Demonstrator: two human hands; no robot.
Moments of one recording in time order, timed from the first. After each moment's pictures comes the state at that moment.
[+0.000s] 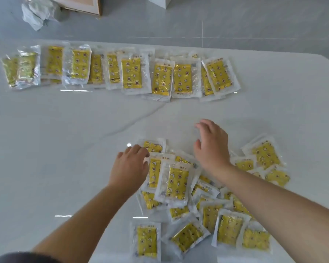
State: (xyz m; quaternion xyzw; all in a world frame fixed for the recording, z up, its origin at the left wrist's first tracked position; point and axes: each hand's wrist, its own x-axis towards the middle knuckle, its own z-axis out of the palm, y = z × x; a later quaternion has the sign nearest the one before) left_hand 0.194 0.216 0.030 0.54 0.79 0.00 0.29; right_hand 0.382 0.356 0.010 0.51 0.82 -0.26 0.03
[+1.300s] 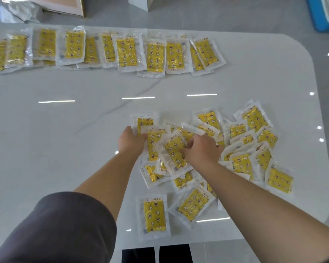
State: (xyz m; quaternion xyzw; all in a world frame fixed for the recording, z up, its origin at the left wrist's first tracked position) left_hand 0.197 0.199 -0.006 0.15 0.85 0.21 0.45; right_hand 0.378 0.245 0.018 0.69 0.66 -0.23 0.18
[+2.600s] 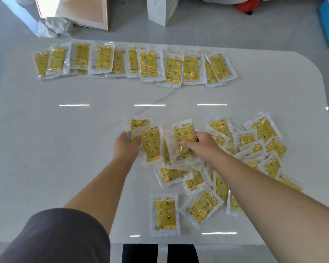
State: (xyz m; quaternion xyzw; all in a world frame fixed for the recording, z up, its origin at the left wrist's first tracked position) left_hand 0.157 0.155 0.027 0.09 0.83 0.33 0.44; right_hand 0.356 0.253 0.067 0.61 0.53 -0.59 0.04
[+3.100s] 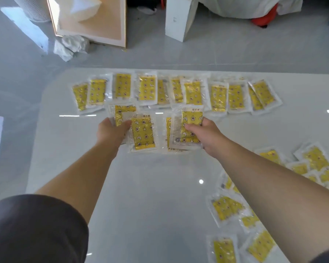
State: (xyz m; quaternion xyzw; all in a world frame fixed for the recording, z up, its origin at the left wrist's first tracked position) left_hand -0.083 0.216 0.041 0.08 0.83 0.36 0.42; right_hand 0.147 0.314 0.057 0.65 0.42 -0.63 -0.09
